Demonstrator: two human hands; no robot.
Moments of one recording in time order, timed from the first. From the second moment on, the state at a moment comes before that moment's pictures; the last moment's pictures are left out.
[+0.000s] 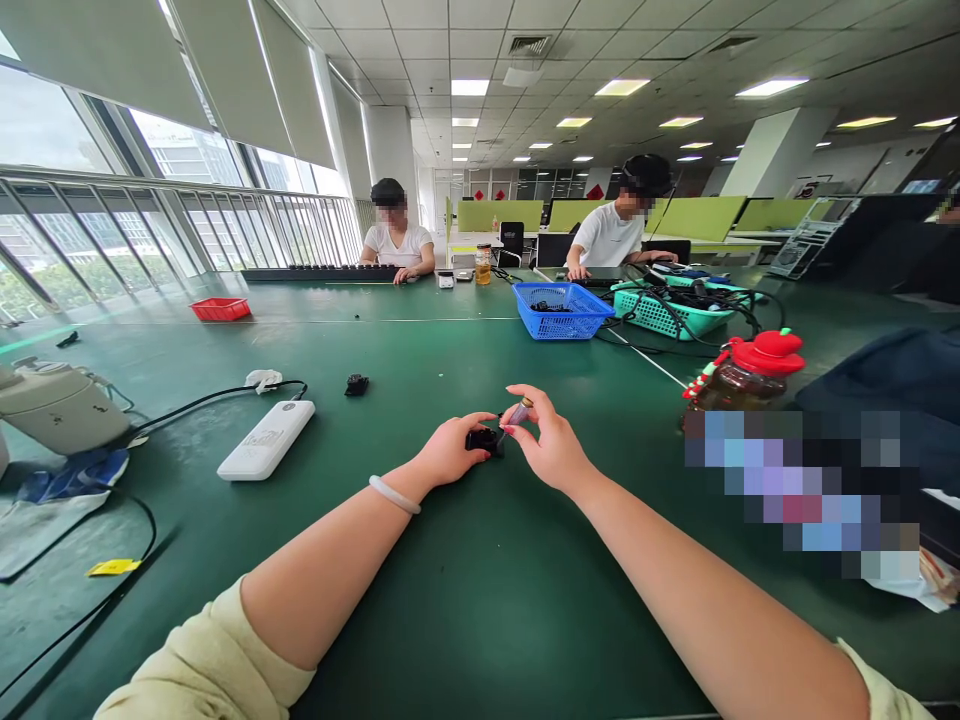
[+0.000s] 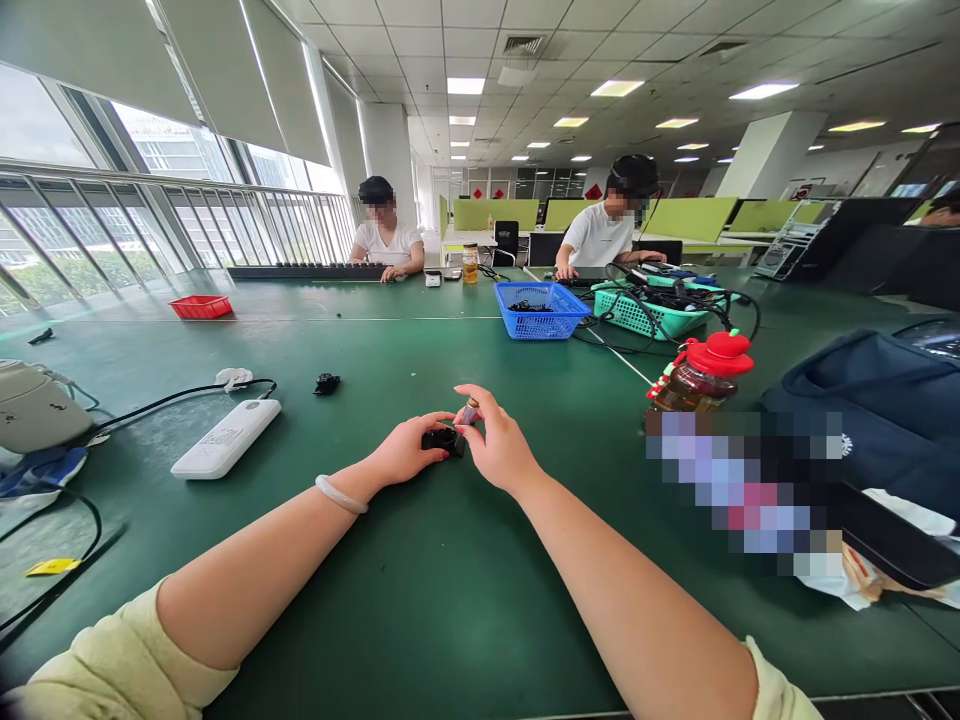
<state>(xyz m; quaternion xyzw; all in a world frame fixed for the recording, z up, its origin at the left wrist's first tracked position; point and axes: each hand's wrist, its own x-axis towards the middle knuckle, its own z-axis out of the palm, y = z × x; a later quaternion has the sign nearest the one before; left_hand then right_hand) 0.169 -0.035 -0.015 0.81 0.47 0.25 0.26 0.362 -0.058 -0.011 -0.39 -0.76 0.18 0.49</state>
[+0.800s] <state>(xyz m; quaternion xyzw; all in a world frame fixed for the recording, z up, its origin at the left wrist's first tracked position) 0.170 -0.035 -0.019 0.85 0.41 0.29 0.17 0.350 -0.059 -0.015 -0.41 -0.71 0.15 0.56</state>
